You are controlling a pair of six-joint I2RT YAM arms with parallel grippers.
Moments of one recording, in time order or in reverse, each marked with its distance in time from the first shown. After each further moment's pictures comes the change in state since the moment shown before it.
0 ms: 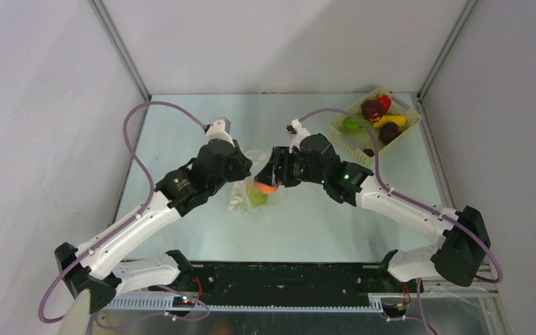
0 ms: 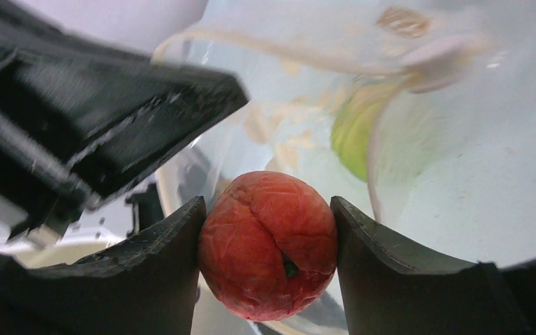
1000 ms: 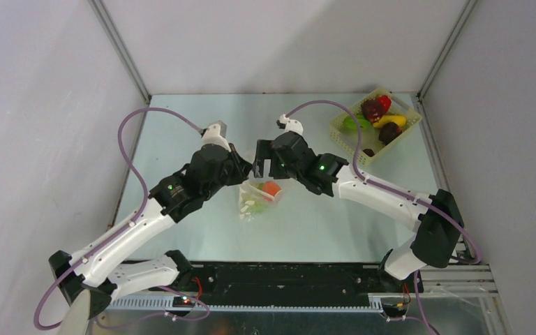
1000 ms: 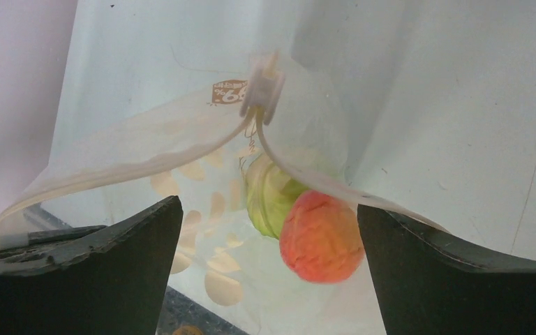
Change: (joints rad) left arm 0.000 -0.072 -0.050 0.024 0.051 -0.019; right arm 0.086 0.198 0.233 -0.227 0.498 -0.011
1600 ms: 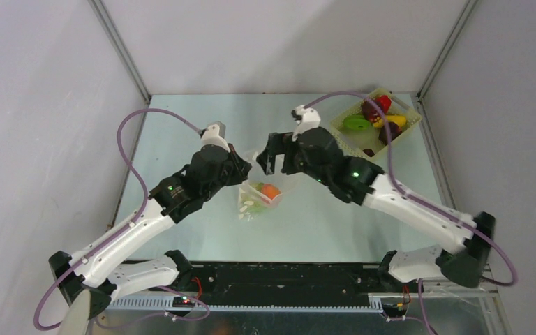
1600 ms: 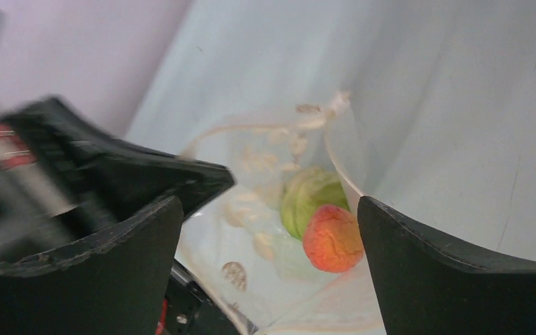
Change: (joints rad) left arm 0.000 -0.007 -0.014 0.010 -0.016 -0.009; right arm 0.018 -0.175 -0.005 0.012 -0.021 -0.126
